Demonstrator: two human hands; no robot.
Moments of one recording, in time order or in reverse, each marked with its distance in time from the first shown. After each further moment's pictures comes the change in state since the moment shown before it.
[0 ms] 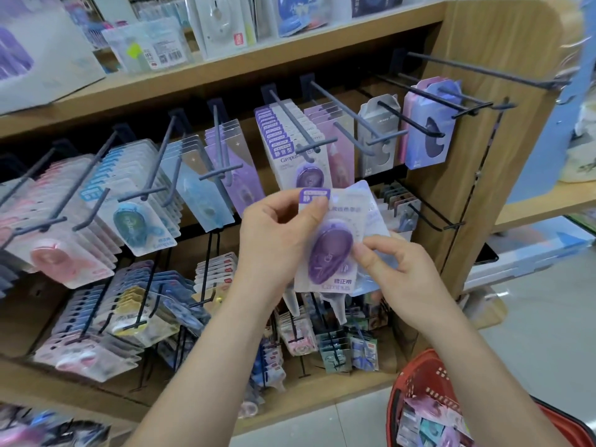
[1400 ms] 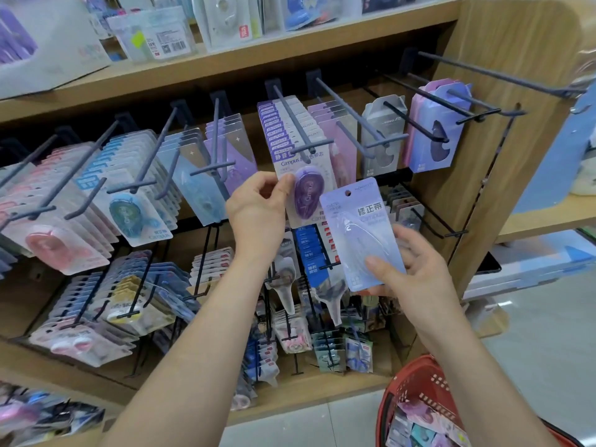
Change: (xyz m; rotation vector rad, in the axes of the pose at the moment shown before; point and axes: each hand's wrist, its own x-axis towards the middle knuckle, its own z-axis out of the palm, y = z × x) left_hand 0.057 -0.046 -0.006 0.465 0.353 0.105; right_hand 0.003 0.029 -0.017 0.325 0.131 0.174
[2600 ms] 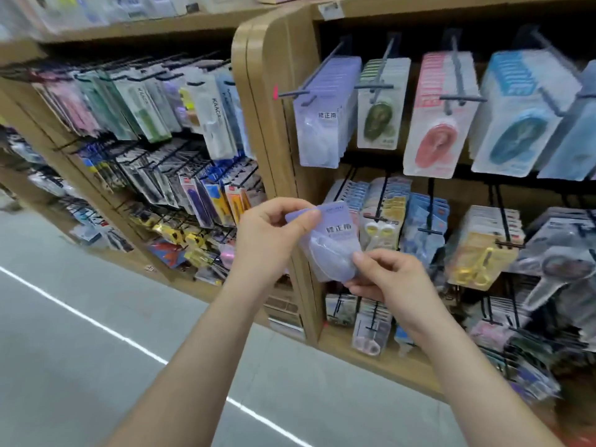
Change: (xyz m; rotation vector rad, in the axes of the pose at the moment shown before) left_hand -0.102 -0.131 -0.457 -0.148 0.176 -0.314; right_hand -0.160 0.058 0.413 -0.029 -0.668 0.315
